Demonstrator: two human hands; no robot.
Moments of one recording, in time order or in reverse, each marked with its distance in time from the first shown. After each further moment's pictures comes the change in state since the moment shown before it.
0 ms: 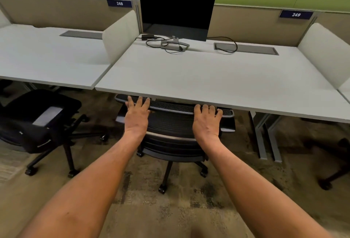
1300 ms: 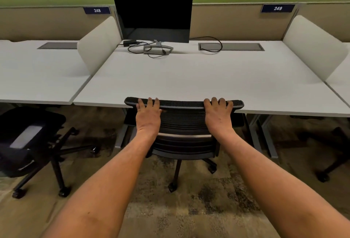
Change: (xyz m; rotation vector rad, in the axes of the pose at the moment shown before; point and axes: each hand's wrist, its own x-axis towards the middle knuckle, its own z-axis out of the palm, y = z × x) left_hand 0.055 0.116 0.014 0.131 -0.090 0.044; right_hand 0.066 0.110 0.015 -0.058 0.090 0.016
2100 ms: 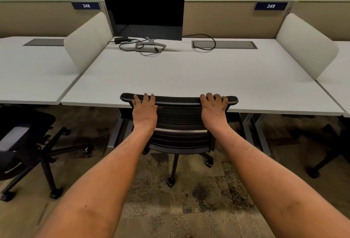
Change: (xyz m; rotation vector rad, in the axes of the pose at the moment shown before) left_hand 0.026 0.023 0.007 -0.075 -0.043 -0.022; right_hand 0.023 0.023 0.017 0.160 0.031 -0.023
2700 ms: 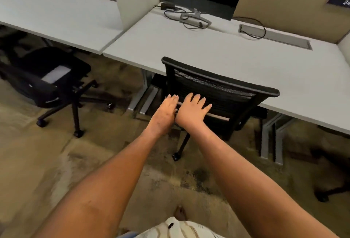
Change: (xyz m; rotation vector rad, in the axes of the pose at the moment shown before) left_hand -0.116 -0.060 0.068 -0.416 0.055 0.234; right_hand -0.079 -0.172 -0.002 0.127 -0.478 0.026
